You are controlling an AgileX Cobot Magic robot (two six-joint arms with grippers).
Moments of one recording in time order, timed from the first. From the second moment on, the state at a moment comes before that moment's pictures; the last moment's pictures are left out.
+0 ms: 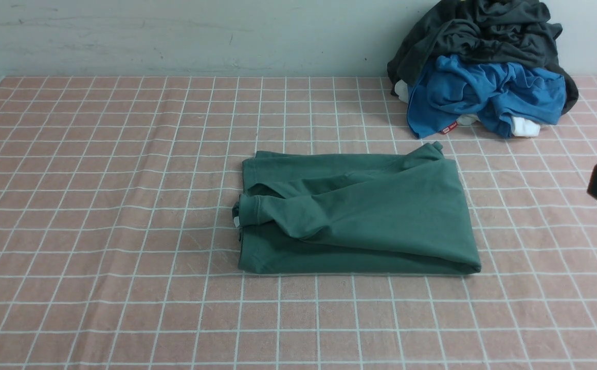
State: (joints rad) right arm 0.58 0.58 -0.71 0.11 0.45 -0.14; left arm -0.21 0.07 -0.48 -0.03 0.86 0.22
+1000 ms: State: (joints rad) right arm 0.18 0.10 0.00 0.12 0.05 0.01; left arm -0.21 0.07 -0.48 -0.03 0.86 0.22
